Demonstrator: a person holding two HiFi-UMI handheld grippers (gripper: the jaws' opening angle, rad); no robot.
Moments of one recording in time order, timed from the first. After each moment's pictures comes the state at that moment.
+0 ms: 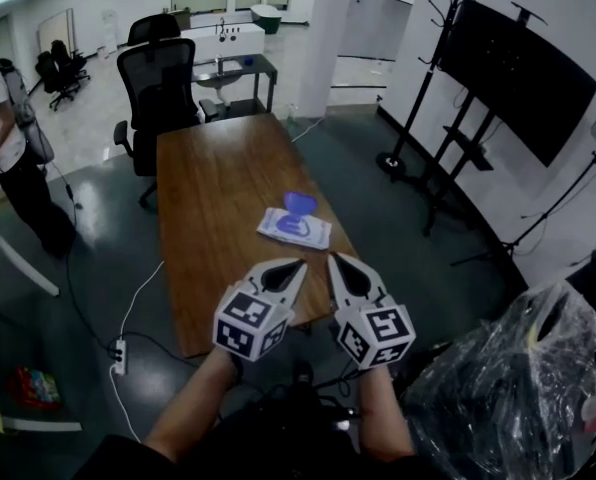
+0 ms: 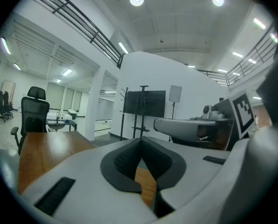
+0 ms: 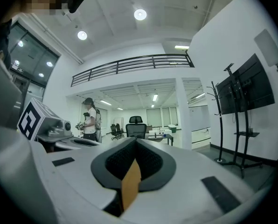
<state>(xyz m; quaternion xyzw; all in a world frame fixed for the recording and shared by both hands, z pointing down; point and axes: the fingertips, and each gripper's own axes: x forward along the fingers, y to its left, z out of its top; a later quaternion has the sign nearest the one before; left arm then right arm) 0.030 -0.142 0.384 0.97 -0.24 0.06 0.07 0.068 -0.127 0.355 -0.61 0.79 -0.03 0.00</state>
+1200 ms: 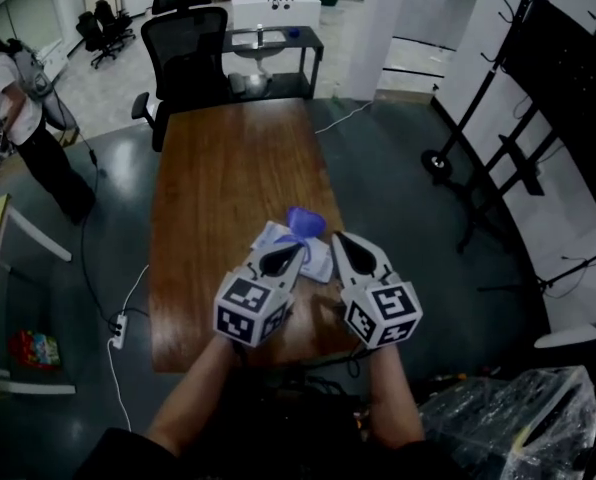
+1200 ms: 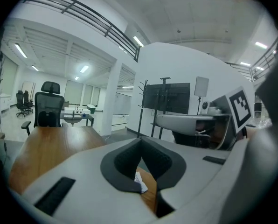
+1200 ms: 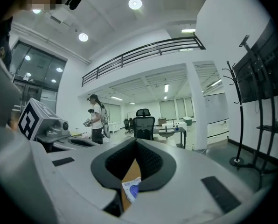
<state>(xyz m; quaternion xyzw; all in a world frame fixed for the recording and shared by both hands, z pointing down) 0.120 -0.314 0.417 0.93 -0.36 0.08 0.10 0.173 -0.312 0.385 -0.52 0.85 -0.06 -0.03</state>
